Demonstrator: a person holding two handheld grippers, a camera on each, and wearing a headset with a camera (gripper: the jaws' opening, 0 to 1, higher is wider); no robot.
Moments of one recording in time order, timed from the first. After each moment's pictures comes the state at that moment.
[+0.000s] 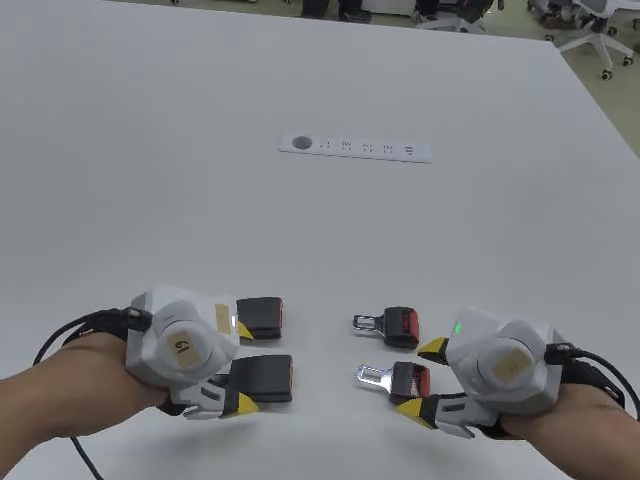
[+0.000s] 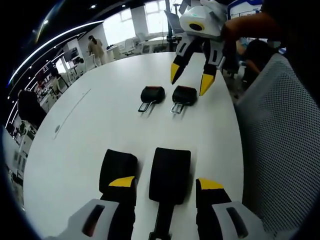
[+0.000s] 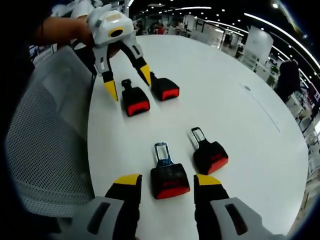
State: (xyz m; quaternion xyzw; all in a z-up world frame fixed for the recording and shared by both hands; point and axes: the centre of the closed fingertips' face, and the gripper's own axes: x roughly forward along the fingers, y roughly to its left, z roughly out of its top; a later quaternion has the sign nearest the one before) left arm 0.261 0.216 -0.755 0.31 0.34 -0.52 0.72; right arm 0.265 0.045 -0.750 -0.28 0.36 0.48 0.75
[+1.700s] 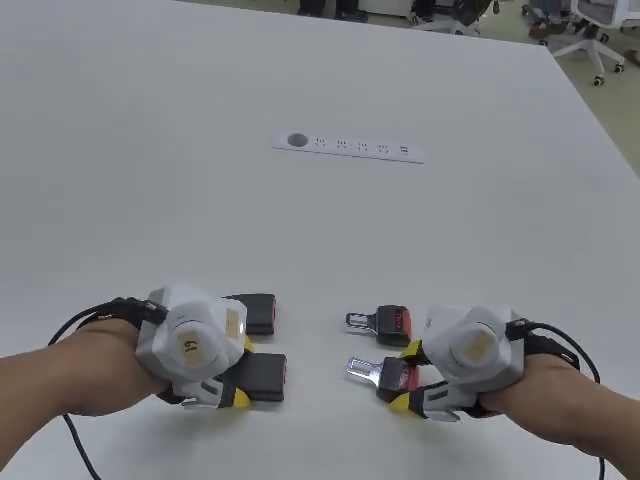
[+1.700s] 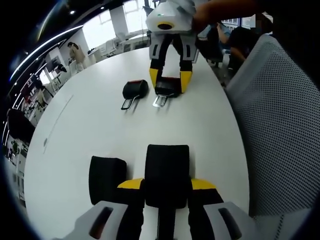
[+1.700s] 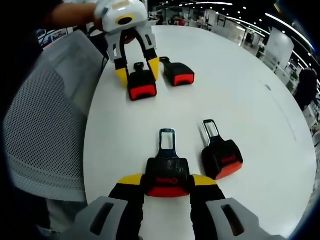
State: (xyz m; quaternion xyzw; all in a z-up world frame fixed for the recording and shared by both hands) left arm 0.253 0.209 -0.773 0.35 0.33 -0.57 0.67; right arm 0.265 0.047 -0.779 -0.31 0.38 0.54 0.68
